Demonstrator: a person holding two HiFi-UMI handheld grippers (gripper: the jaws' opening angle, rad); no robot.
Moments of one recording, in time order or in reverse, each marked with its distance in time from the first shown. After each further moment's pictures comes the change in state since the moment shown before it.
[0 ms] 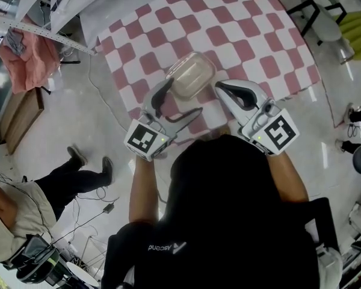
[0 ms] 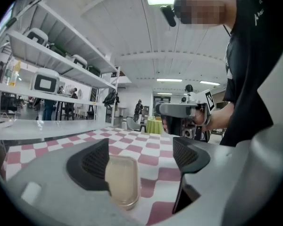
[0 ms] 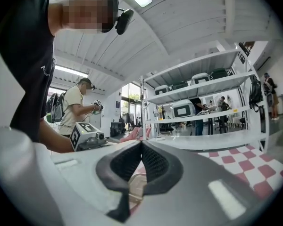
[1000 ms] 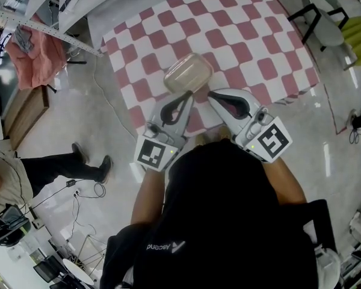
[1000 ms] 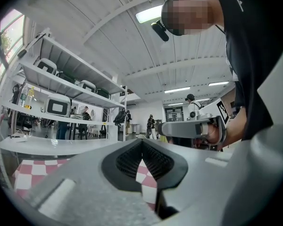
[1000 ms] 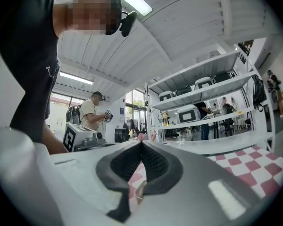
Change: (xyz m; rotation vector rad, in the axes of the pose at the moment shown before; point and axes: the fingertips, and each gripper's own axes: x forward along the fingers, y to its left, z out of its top) left arm -0.002 -0.035 0.054 0.059 -0.192 0.201; right arm -0.020 0.027 0.015 0.025 -0.085 0.051
